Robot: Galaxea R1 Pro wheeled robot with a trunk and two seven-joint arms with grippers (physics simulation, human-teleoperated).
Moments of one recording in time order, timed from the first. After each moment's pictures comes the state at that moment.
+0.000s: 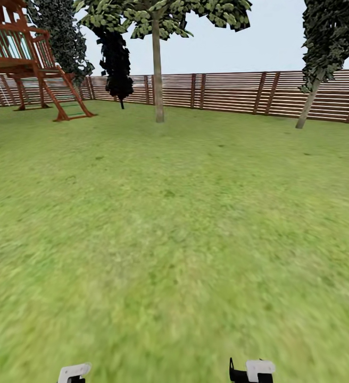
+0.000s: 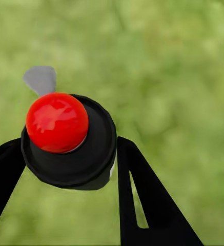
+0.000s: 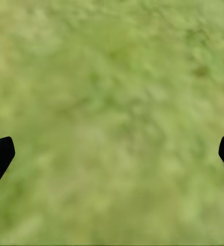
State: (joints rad) left arm -0.36 0.13 0.21 -0.13 -0.03 -0.34 -0.13; right arm -0.40 0.05 -0.21 -0.03 0.36 -0.65 -0.30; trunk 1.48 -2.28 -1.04
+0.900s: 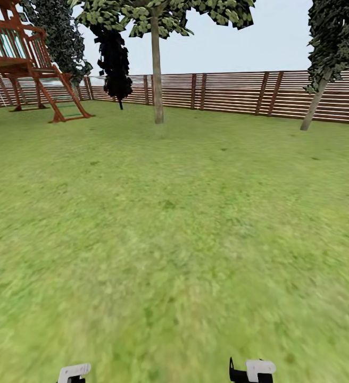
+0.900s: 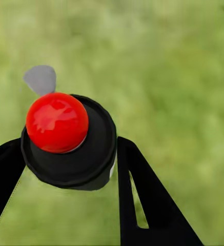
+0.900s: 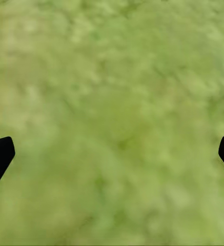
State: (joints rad) left arm -0.36 0.13 0.21 -0.13 -0.03 -0.34 -0.13; right arm -0.40 0.05 -0.21 -0.03 0.36 -0.65 -0.30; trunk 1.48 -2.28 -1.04
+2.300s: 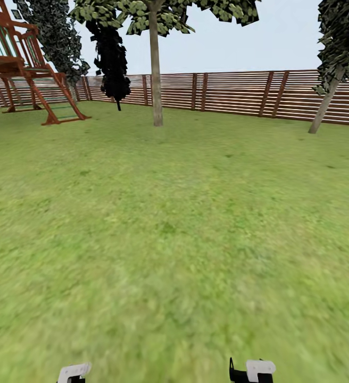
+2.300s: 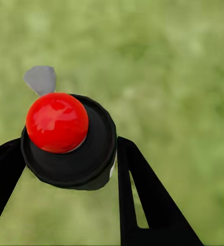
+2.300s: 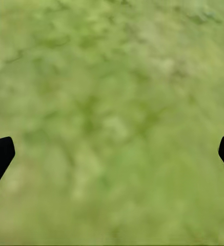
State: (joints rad) left arm -0.36 0.13 0.21 -0.13 -0.03 -0.34 -0.13; right arm -0.40 0.05 -0.21 -0.03 0.36 -0.65 -0.30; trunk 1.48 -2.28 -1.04
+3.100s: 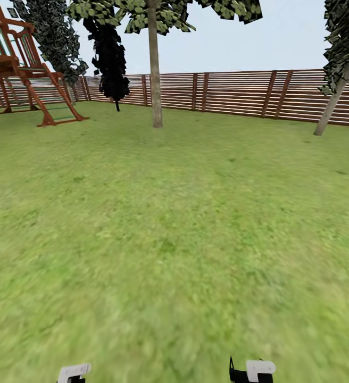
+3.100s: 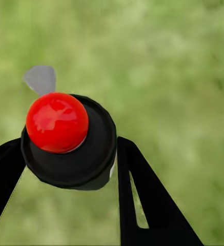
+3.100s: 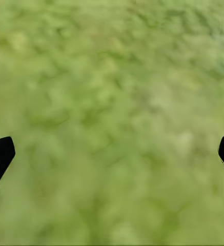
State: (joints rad) left arm -0.36 0.13 0.21 -0.13 -0.03 -0.34 -0.13; right arm -0.40 0.05 -0.21 -0.03 0.36 -0.65 -0.30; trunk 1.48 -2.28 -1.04
